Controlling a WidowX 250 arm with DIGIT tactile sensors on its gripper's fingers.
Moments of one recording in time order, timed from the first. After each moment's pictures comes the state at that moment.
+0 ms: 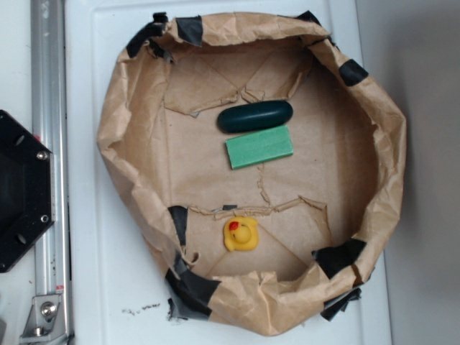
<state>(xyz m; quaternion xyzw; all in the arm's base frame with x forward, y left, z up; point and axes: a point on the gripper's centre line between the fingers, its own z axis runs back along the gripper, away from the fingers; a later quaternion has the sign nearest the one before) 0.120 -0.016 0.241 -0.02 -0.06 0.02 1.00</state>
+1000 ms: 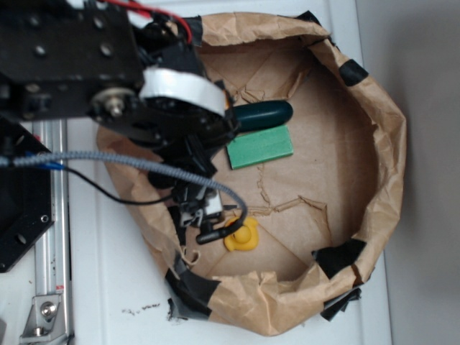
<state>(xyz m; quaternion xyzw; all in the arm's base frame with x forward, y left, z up) 0.223 -0.001 0.084 -0.07 -0.11 0.07 0.99</state>
